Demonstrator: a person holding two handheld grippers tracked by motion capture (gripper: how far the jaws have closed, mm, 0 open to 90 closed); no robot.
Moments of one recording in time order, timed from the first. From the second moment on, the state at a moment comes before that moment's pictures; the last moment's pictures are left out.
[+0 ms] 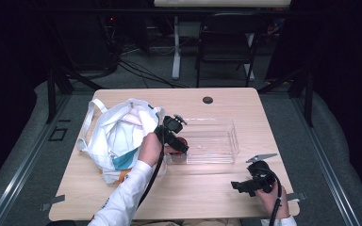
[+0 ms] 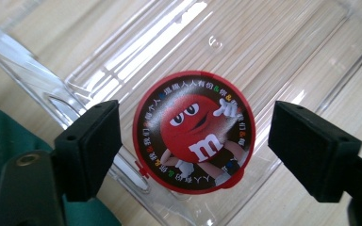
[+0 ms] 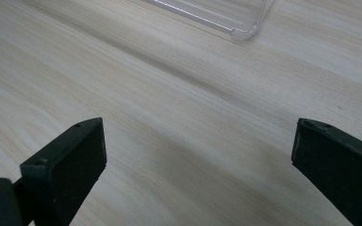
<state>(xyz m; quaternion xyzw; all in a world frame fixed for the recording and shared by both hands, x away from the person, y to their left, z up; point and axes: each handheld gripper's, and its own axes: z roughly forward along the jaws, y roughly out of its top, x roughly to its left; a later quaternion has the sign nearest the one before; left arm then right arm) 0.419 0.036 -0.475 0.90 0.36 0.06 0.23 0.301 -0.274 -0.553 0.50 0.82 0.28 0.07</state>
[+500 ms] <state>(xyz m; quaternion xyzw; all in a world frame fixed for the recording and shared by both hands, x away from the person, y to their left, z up) 0.410 0.076 -0.434 0.89 0.37 0.10 0.26 0.301 -0.274 -0.553 0.50 0.82 0.28 0.07</state>
